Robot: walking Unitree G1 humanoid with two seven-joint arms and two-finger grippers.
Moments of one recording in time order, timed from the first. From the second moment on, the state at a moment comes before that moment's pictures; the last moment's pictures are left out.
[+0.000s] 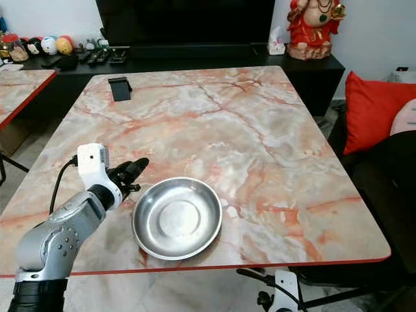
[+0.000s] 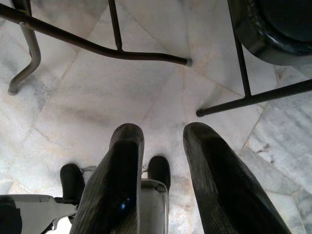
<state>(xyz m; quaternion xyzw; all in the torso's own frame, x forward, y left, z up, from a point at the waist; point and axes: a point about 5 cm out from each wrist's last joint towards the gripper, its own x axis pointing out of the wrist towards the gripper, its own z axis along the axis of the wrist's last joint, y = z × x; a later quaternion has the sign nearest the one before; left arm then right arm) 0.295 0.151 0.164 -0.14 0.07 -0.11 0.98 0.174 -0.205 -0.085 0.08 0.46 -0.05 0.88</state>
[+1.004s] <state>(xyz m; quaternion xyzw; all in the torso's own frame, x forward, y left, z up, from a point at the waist) 0.285 0.172 0.140 0.03 -0.10 0.02 0.99 0.176 -0.203 -0.084 0.04 0.45 -0.03 0.89</state>
